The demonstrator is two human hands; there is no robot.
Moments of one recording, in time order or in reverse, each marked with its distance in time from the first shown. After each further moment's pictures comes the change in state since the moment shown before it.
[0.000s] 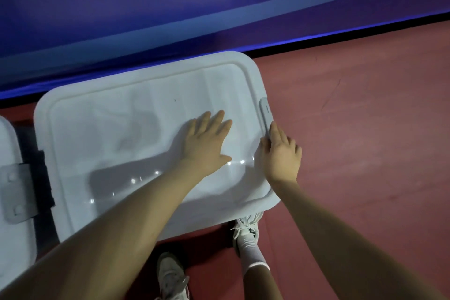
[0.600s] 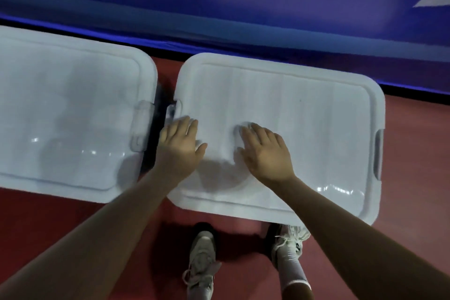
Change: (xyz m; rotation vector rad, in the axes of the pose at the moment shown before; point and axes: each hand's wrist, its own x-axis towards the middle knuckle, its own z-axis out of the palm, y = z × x) left_hand -0.177 -0.206 0.086 -0.208 0.437 -0.447; right_hand -0.074 -0.196 0.070 -0.249 -0.177 -0.905
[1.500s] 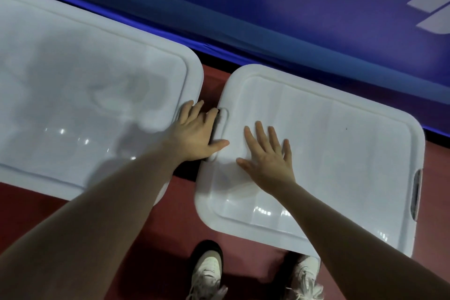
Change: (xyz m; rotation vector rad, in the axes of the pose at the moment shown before) left_hand 0.049 -0.100 0.018 0.030 -0.145 0.123; right_hand 0.060 -0.076 0.031 -0.077 -0.331 0.136
